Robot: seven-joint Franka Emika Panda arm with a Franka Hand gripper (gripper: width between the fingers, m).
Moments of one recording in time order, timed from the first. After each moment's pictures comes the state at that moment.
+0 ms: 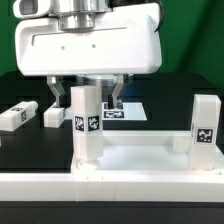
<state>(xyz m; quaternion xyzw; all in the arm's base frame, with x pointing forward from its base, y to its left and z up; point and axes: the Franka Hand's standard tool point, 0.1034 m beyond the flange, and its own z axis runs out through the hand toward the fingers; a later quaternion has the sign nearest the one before) 0.614 -0.057 0.111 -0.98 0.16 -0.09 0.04</state>
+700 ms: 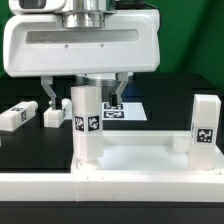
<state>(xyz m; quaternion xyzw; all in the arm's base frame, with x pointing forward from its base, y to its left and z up) 0.615 -0.061 0.112 -0.99 -0.10 -0.09 0.00</state>
